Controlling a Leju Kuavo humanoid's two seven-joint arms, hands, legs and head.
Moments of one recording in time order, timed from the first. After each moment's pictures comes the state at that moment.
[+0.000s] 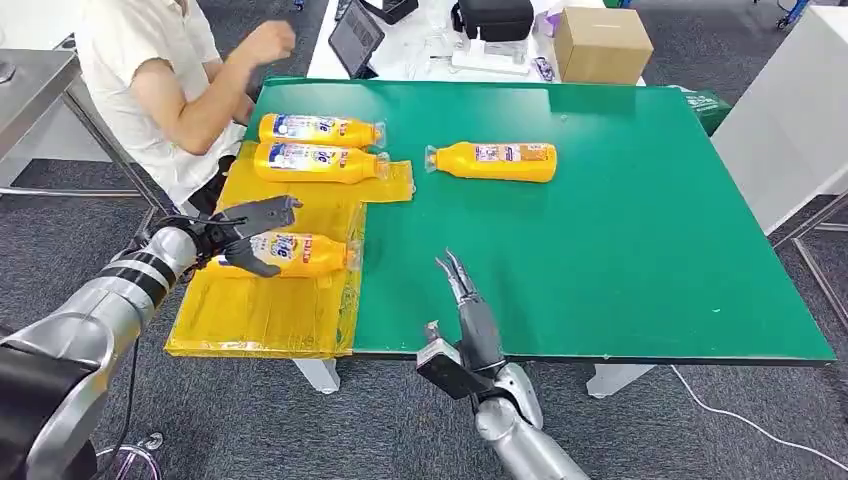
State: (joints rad) left arm -1.02 0.11 -0.49 -0.33 -0.62 -0.26 -0.34; right arm -0.28 0.12 0.51 -0.89 0.43 -0.59 -0.70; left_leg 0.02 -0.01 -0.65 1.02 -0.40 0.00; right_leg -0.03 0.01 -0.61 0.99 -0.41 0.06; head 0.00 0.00
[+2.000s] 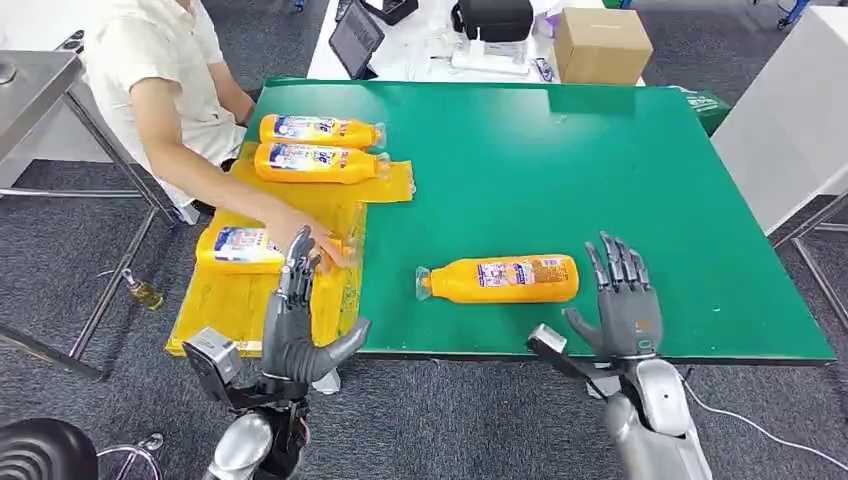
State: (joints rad) left arm -0.06 -0.13 -0.45 -1.53 0.12 0.20 -0.51; right arm -0.18 -0.10 -0.05 -1.12 1.28 -0.70 -0.42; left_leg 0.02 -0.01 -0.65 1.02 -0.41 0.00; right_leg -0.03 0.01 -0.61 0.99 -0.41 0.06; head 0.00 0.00
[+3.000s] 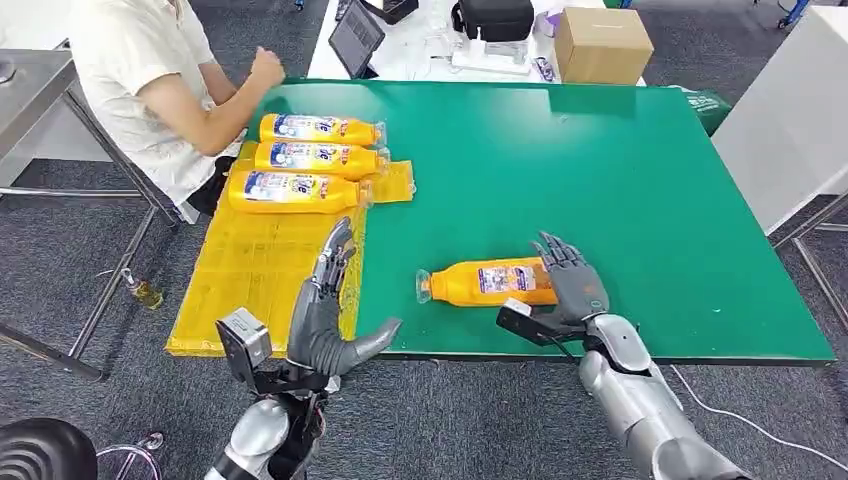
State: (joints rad) left arm -0.14 -0.14 -0.52 -1.48 0.12 0.15 -0.46; right arm -0.48 -0.16 0.29 -0.66 1.04 -0.50 -0.41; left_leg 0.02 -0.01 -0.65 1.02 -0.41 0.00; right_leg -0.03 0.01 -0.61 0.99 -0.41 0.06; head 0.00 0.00
